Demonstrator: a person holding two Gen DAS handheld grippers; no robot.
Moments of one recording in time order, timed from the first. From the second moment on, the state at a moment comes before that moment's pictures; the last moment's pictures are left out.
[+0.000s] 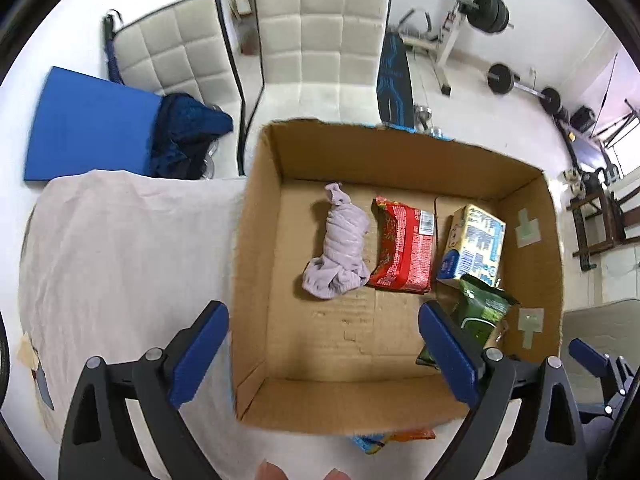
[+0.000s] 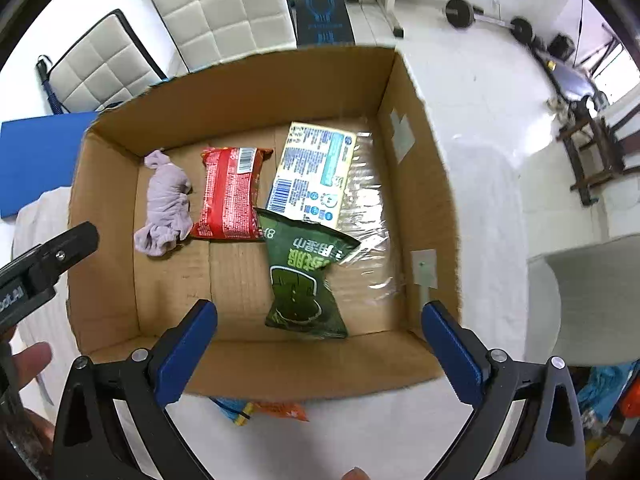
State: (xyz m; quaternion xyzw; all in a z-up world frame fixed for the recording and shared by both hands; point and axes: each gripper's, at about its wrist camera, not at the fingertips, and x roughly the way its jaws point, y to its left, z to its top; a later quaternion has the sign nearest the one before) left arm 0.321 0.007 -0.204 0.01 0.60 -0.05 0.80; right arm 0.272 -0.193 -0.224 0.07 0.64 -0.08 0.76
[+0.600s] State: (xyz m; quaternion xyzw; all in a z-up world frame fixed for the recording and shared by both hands) left arm 0.237 0.022 -0.130 0.00 0.53 -0.03 0.85; right arm 0.200 -0.179 -0.136 0.04 0.56 -0.07 0.82
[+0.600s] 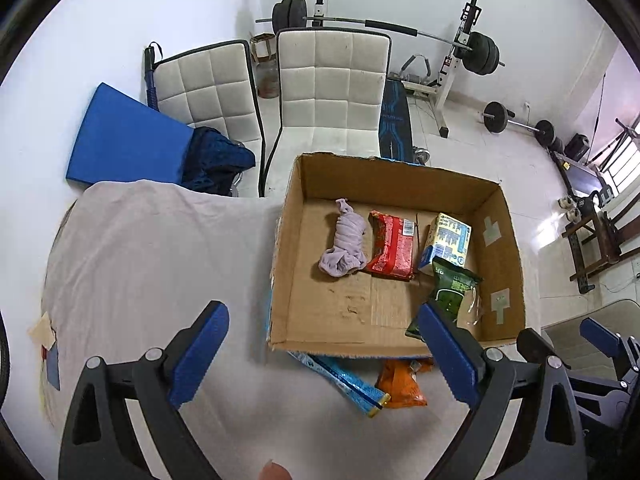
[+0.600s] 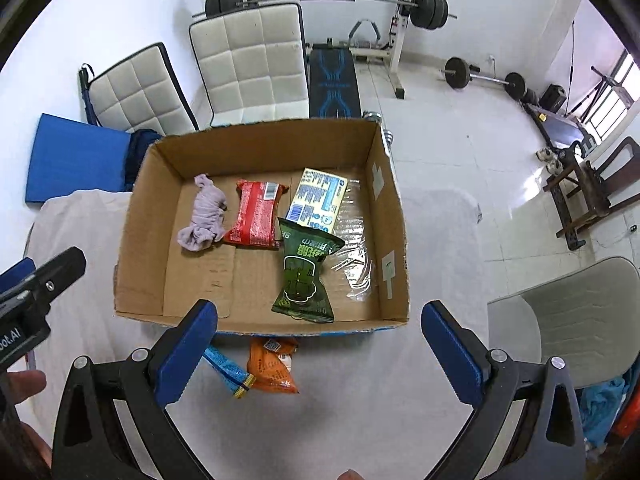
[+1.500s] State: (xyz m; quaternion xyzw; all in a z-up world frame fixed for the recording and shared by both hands) left arm 0.178 0.072 -0.280 -0.08 0.66 0.05 0.74; right arm 0.159 -0.174 -0.333 0.23 0.68 -0.04 0.69
